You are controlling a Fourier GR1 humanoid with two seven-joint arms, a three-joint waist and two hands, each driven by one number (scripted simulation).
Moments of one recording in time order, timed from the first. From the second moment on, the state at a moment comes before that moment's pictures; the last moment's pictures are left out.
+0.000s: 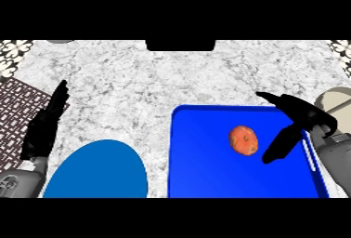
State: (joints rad) left arm -0.15 0.46 -0.15 -1.43 0.06 0.27 0.03; right arm -0.42 -0.57 0.31 -1.55 0.01 0.42 0.86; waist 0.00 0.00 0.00
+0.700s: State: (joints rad) left arm -0.15 0.40 -0.06 -1.40 -0.01 0.19 0.02; right arm -0.34 -0.49 0.29 -1.67 0.24 0.48 0.85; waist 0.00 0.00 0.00
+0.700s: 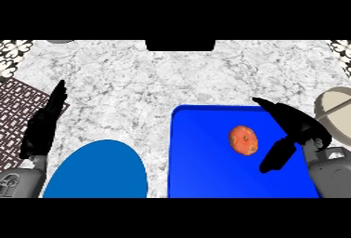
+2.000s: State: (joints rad) left arm -0.15 0.30 0.04 -1.46 -0.14 0.09 0.07; right arm -0.30 -0.24 0.23 -1.47 0.52 0.54 0.74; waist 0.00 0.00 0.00
